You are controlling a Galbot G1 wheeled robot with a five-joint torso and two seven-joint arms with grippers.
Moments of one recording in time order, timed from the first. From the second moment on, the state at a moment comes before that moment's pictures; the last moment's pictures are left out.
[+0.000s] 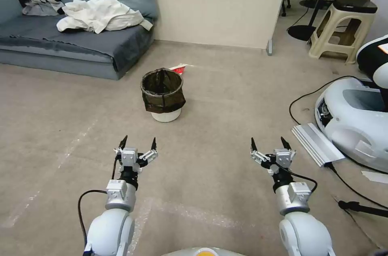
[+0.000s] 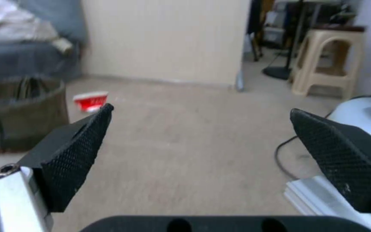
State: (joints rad) left arm 1.61 -1.45 -0.55 -2.18 -0.01 0.04 -0.05; right arm -1.69 1.55 0.58 2.19 0.01 0.03 0.05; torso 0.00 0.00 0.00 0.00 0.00
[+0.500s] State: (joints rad) left arm 1.72 -1.37 -0.56 -2.39 -0.03 0.09 -0.16; right arm -1.84 1.59 0.60 2.35 0.02 0.05 0.09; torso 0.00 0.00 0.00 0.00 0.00
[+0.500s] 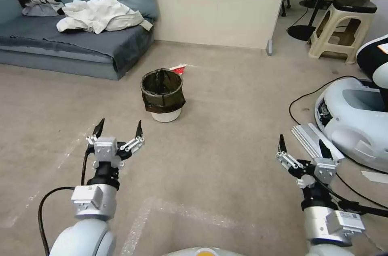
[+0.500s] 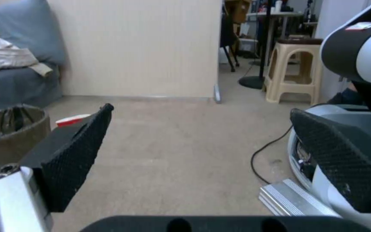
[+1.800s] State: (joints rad) left arm 1.75 -1.38 -0.56 -2.32 -0.02 -0.03 -0.13; right arm -1.83 1.59 0.60 2.34 0.03 0.07 0.08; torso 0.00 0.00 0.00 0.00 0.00
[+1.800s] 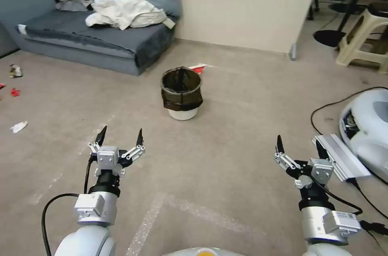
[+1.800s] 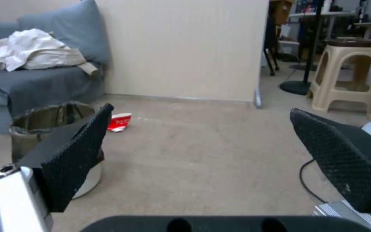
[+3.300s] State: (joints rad) left arm 1.74 -1.37 -0.57 -2.31 -0.04 -0.03 -0.14; right arm -1.83 1.59 0.59 2.33 0.02 0.08 0.08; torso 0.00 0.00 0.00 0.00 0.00
